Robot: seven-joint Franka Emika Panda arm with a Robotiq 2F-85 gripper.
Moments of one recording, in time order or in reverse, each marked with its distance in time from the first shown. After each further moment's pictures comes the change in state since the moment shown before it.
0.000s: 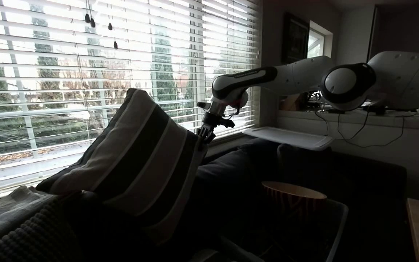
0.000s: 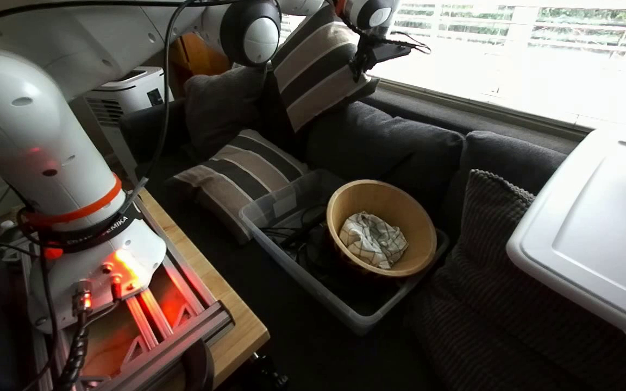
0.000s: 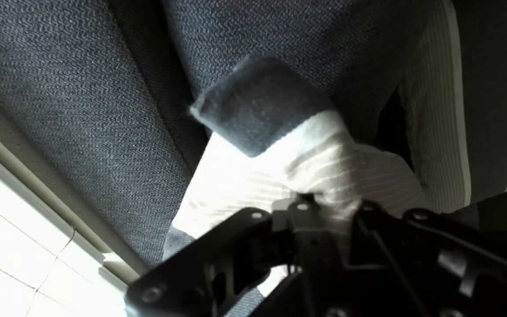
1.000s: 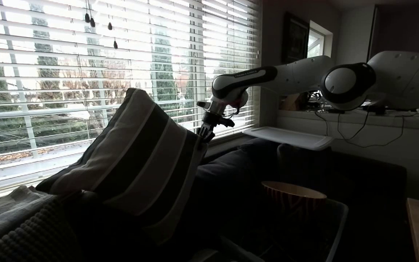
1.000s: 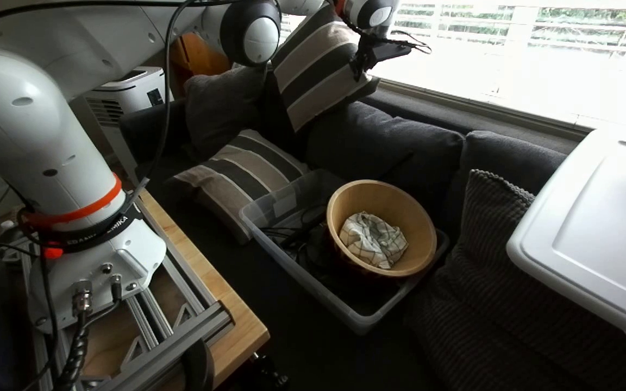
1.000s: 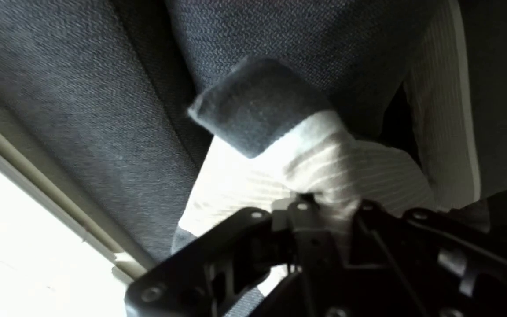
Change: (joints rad) arm -0.001 -0.001 -0.002 0.003 0.000 0.012 0.031
